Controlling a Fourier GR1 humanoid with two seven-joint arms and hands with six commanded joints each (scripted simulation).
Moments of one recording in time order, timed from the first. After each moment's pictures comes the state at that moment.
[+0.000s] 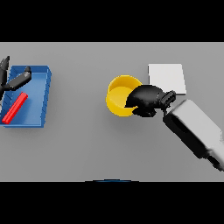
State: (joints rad) left arm -0.56 0.95 -0.64 -1.31 0.26 0.32 0.54; right arm -0.66 -0.45 0.58 -1.42 0.70 0.67 -0.06
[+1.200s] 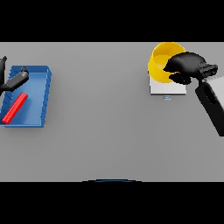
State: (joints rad) left arm -0.56 0.99 -0.65 -1.37 0.27 0.35 0.61; right arm -0.80 -0.60 0.42 -1.04 0.70 0.49 -0.08
